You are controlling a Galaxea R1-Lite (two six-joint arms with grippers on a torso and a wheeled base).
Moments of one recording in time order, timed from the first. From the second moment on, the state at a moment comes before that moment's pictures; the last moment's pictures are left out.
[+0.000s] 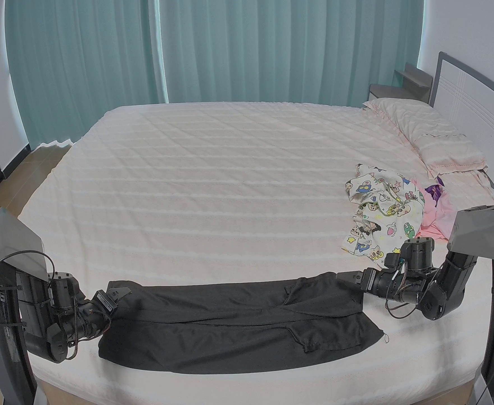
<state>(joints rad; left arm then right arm) 0.07 2.35 -0.18 -1.55 -0.23 -0.84 0.16 2.35 -0.63 -1.15 0.38 0.52</state>
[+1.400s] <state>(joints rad) 0.15 2.37 -0.63 -1.08 -0.22 -0.56 0.20 2.35 -0.61 -1.15 0.38 0.57</state>
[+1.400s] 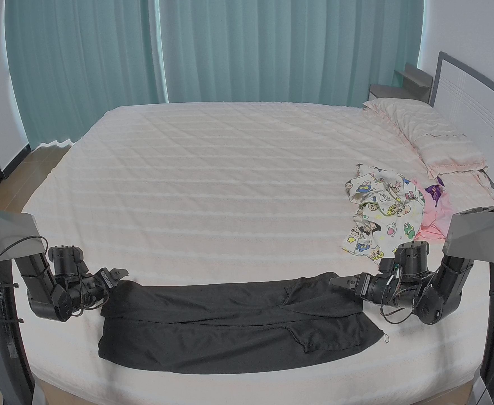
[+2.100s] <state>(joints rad) 0.20 2.38 -0.64 -1.12 -0.21 -0.61 0.20 2.36 -0.61 -1.15 0.38 0.57</state>
